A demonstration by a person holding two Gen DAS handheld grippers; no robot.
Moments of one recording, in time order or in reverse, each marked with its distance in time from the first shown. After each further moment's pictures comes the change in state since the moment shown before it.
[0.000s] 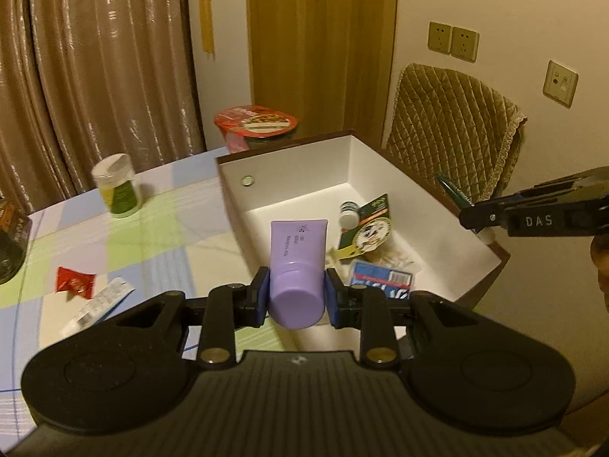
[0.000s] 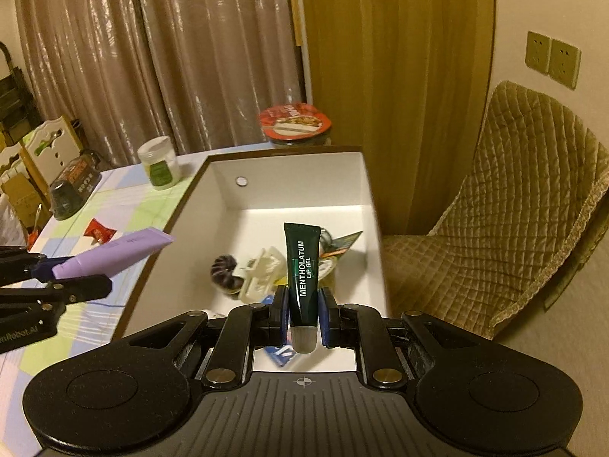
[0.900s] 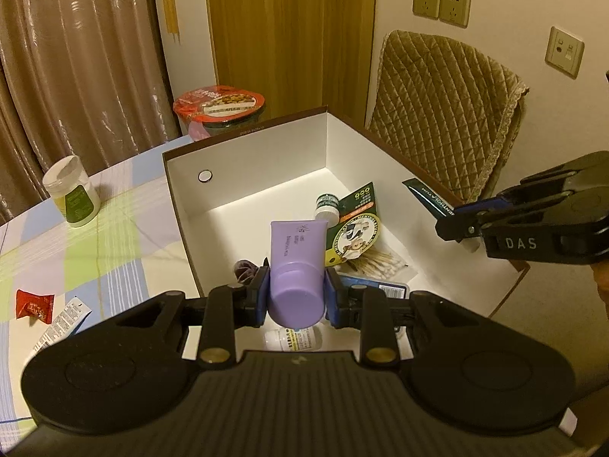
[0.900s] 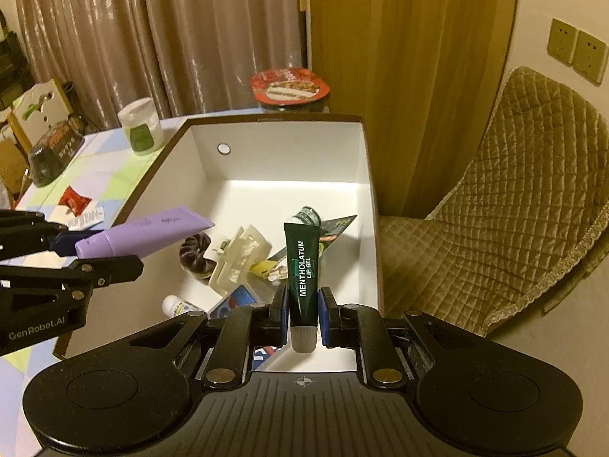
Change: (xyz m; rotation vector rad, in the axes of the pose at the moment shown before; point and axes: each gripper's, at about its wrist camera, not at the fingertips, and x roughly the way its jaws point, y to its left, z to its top) left arm 0.070 -0.021 0.018 0.058 0.078 -0.031; right arm 0.056 -0.006 0.007 -0.078 0.109 -0.028
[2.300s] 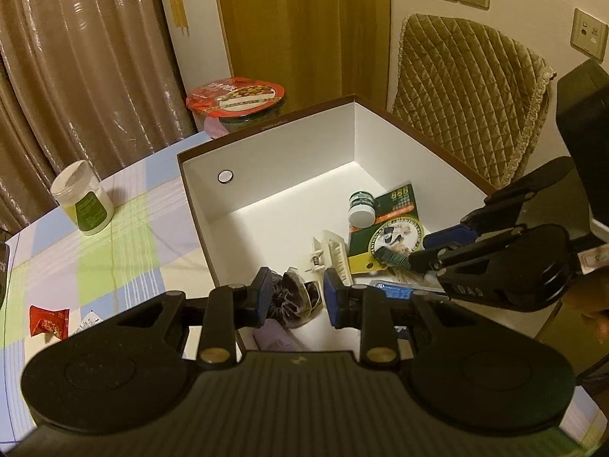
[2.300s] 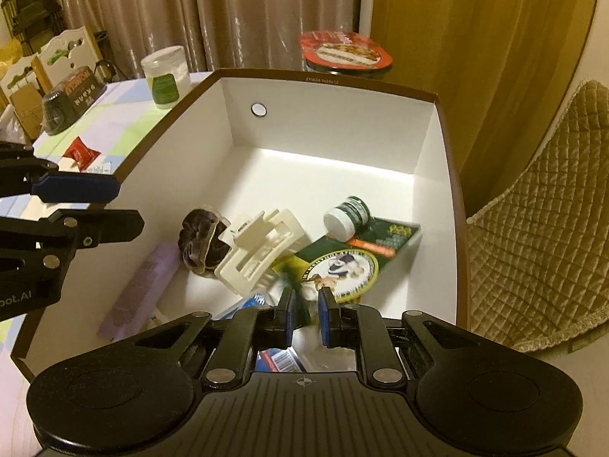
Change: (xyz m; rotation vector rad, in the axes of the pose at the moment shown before) left arm 0.028 0.013 0.013 0.031 0.032 0.062; right arm 0.076 0.012 0.014 -0.126 0.087 0.082
